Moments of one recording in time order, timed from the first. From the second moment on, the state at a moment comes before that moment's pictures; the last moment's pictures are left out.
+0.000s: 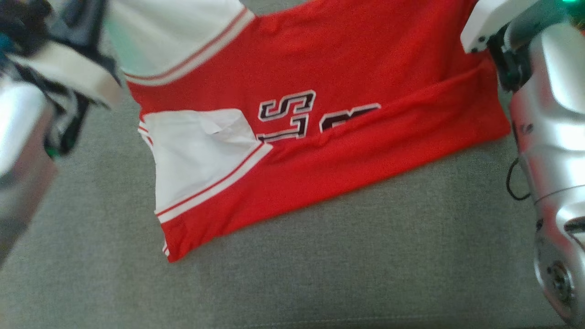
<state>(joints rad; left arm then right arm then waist) -0.99 0.59 -0.83 0.46 -0.75 0.03 -0.14 -1.08 -0.13 0.08 0.92 0.05 0.13 0.01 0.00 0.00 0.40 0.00</state>
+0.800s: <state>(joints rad) -1.04 0.49 -0.88 0.72 -0.68 -0.09 -0.24 -1.06 -0.29 0.40 1.01 0.45 0.13 -0.06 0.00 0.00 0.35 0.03</state>
